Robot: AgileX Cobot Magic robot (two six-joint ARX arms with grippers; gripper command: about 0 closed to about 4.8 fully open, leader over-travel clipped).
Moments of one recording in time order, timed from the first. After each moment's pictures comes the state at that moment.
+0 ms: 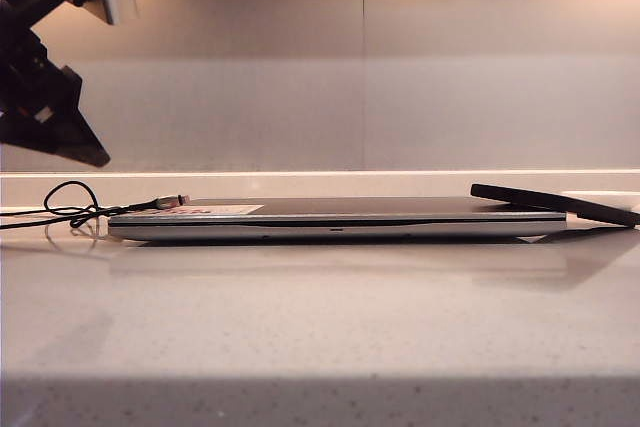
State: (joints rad) left arm -0.30 1.06 0.60 -0.10 0.07 0.65; right arm 0.59 0.59 0.72 -0.27 -0.05 -0.14
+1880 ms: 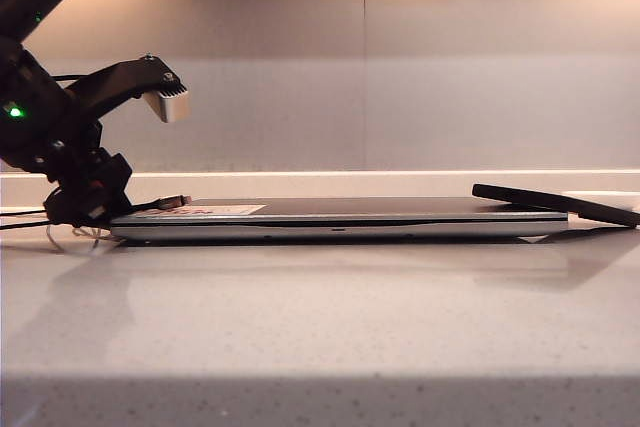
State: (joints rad) left arm -0.38 1.35 0.60 0.12 0.00 0.71; right arm 0.59 0.59 0.72 -0.27 -0.05 -0.14
